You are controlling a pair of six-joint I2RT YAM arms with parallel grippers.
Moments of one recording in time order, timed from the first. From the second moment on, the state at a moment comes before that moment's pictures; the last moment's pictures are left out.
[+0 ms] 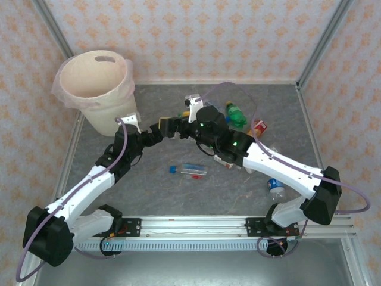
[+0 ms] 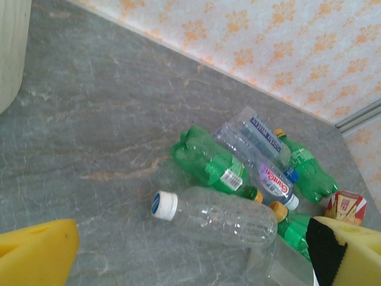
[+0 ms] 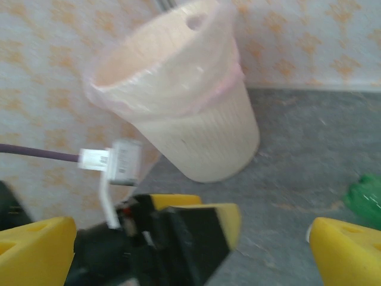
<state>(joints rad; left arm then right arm) -0.37 1.03 0.64 -0.03 -0.08 -0.66 0.95 1.40 1.27 -0.16 0.12 0.51</state>
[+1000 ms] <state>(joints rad) -0.38 0.81 0.47 0.00 -0.06 -0.70 0.93 1.42 0.76 -0.25 0.01 0.37</state>
